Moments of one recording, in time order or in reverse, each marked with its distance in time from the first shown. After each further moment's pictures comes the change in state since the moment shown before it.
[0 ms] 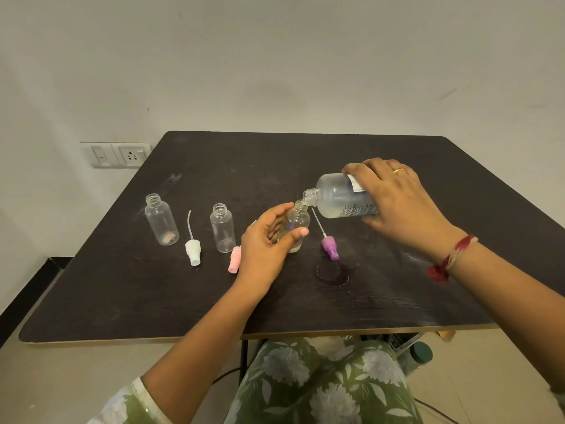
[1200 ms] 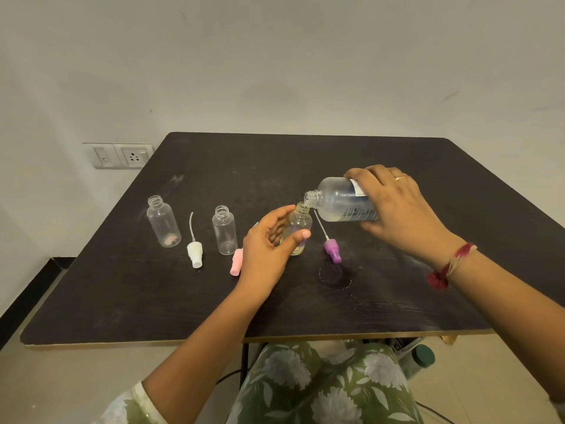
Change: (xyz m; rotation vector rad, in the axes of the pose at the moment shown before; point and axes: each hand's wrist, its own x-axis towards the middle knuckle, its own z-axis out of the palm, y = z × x) left_hand 0.001 -0.004 0.000 -0.049 -0.001 -0.015; right_hand -0.001 -0.003 0.005 0.066 -0.041 0.043
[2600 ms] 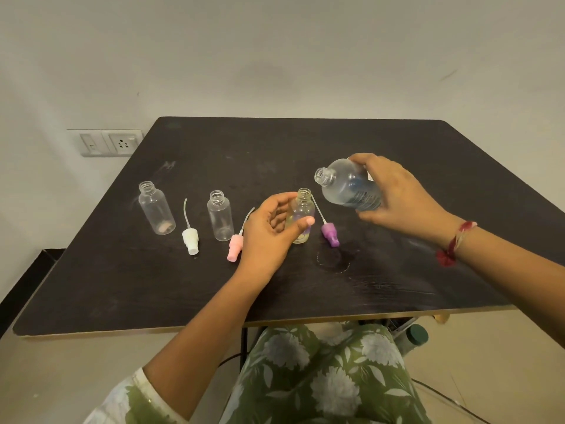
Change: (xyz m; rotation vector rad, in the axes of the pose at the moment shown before) left_hand -0.001 0.001 0.004 0.014 -0.025 -0.012; right_hand -0.006 0.018 0.011 0.300 -0.079 0.022
